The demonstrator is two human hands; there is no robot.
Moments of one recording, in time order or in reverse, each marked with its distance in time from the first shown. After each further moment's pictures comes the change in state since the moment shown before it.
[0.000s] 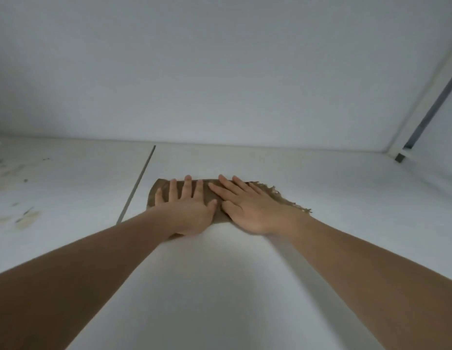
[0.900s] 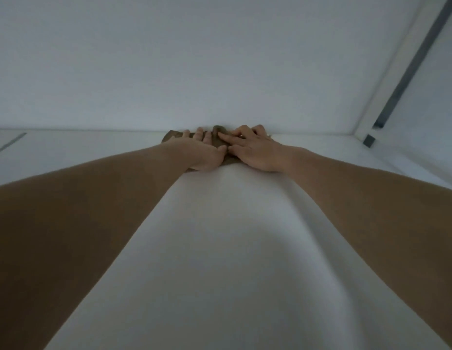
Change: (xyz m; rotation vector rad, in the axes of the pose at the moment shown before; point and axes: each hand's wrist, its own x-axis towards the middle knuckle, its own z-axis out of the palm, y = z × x) left_hand 0.169 0.194 -0.024 0.070 0.059 0.098; right_hand 0.056 0.250 -0.050 0.012 0.147 0.107
